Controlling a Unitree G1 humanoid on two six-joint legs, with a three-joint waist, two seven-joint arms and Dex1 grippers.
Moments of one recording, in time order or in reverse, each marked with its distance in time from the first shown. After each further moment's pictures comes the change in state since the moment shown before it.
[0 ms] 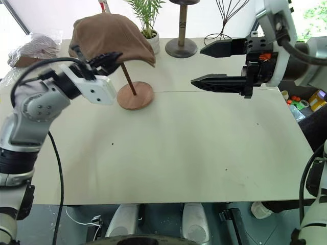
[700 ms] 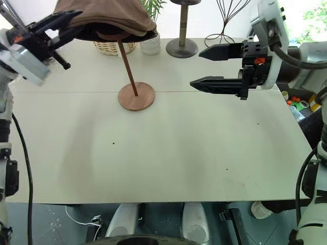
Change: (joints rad) left arm -0.239 0.106 0.055 0.536 -0.507 -0.621 -0.279; right arm 0.024 0.032 0.007 0.028 -0.031 -0.032 0.004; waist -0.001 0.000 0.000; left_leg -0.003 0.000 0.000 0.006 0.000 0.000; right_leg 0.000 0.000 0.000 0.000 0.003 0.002
